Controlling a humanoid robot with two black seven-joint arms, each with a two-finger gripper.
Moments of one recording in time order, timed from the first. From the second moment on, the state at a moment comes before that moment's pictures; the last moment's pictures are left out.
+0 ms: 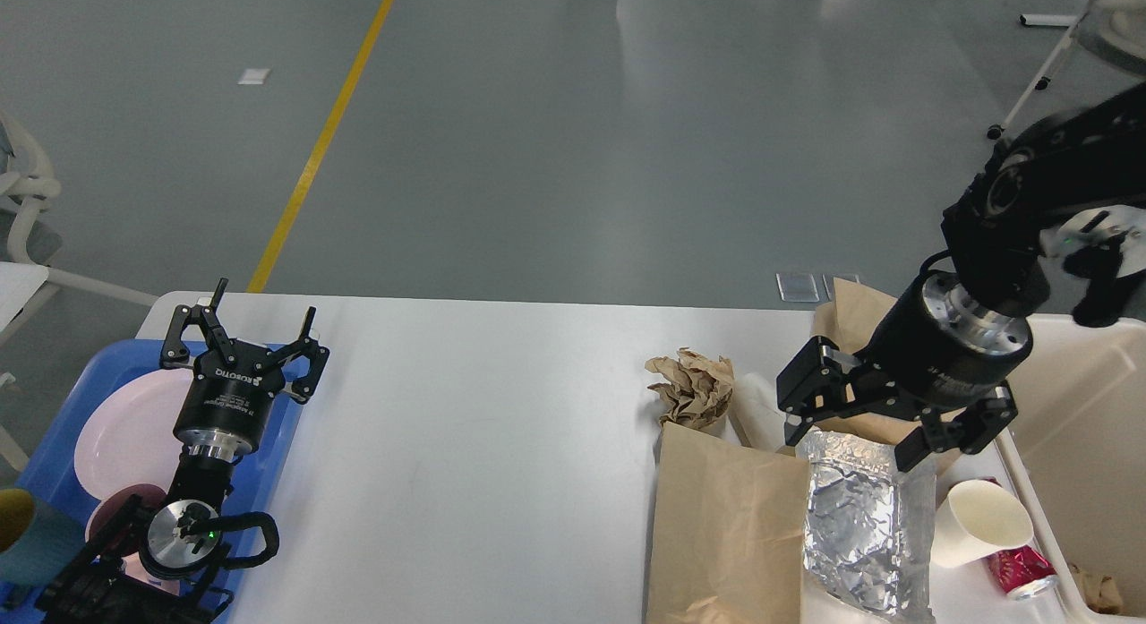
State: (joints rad) left arm -0.28 0.16 -1.33 -0.79 0.10 -0.57 -0.24; right arm 2.33 -0.25 -1.37 1.70 0.19 0.72 -0.08
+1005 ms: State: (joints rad) left arm -0.28 0.15 -1.33 -0.79 0.10 -0.57 -0.24; right arm 1.51 -0.06 -1.18 1.38 0.14 0.12 -0.07
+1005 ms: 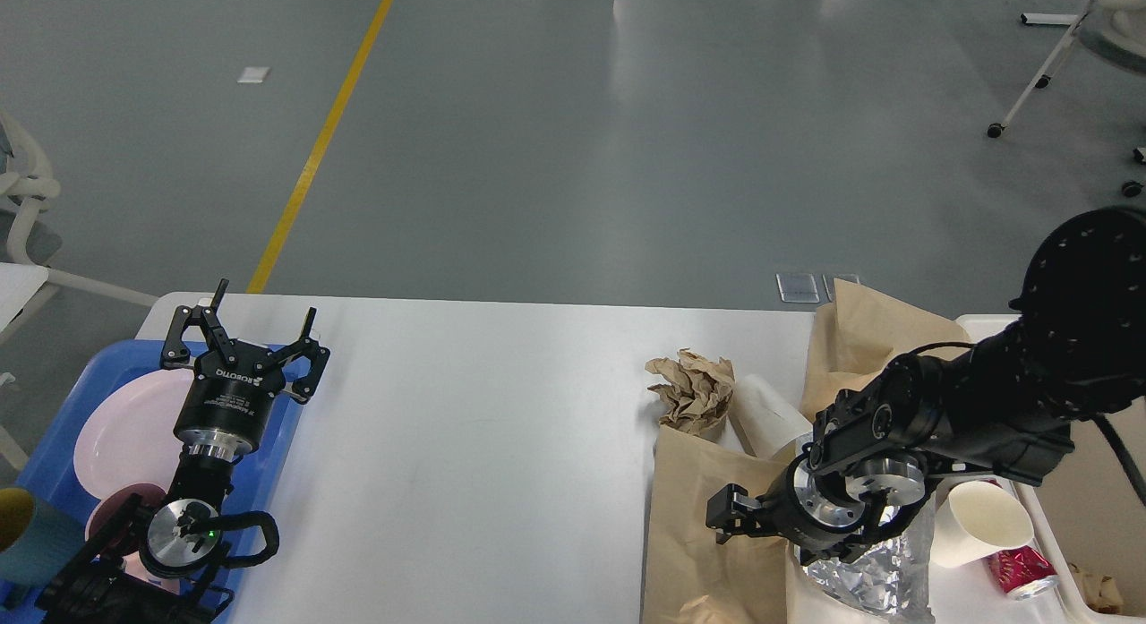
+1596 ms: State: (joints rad) left arm -0.28 0.15 -1.34 -0.79 0.10 -0.57 -0.24; right arm 1.48 -0.05 -1.16 1.39 0.15 0.08 -0.08
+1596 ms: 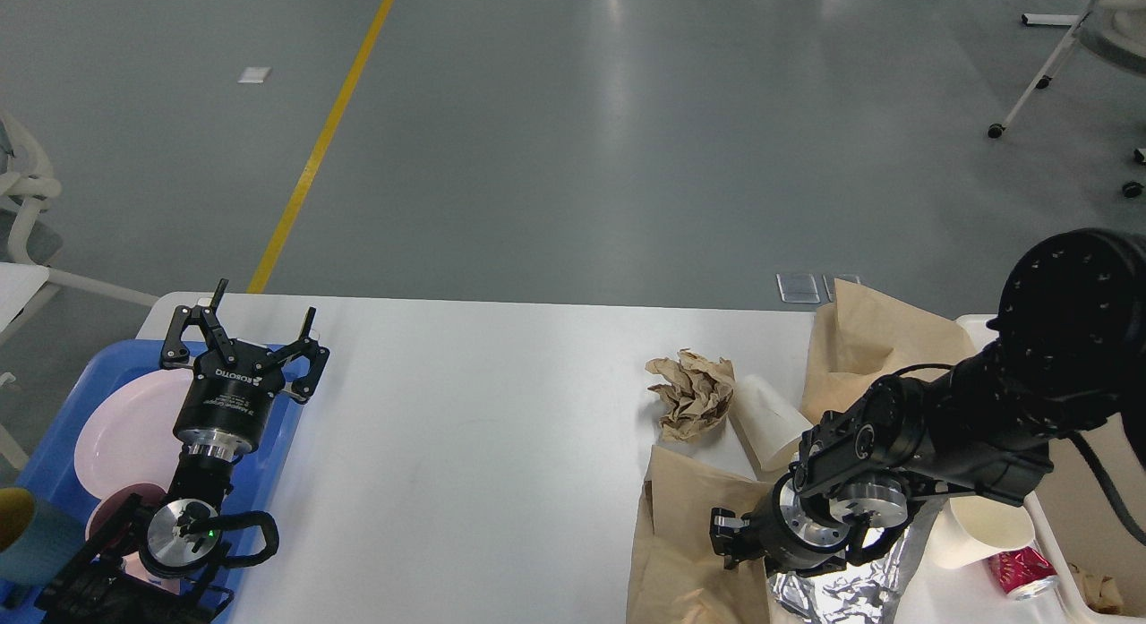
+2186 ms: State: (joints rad) left arm -0.28 0.15 -1.34 -0.79 0.10 -0.57 -0.24; right arm 1.57 -0.10 -1.16 1.46 0.15 0.12 -0.15
